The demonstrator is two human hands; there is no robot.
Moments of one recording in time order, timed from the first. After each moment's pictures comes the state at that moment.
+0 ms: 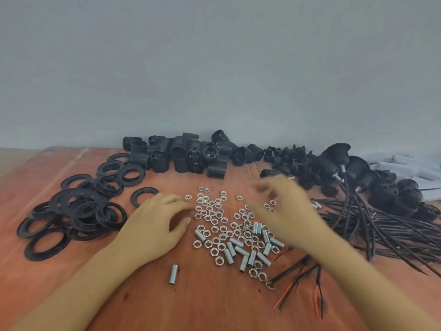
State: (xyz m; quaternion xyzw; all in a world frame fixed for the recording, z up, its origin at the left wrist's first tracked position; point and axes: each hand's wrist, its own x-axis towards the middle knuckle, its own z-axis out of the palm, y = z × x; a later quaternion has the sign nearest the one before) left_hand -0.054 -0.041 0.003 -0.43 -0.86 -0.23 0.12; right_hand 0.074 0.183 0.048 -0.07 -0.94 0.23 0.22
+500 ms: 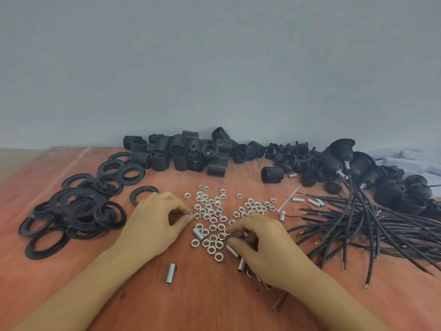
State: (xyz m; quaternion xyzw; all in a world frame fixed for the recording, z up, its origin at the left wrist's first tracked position) left_hand -0.051 -0.032 0.002 -0.37 -0.88 -0.28 0.10; right_hand 0.090 0.160 -0.002 -0.03 -0.95 0.28 0.15
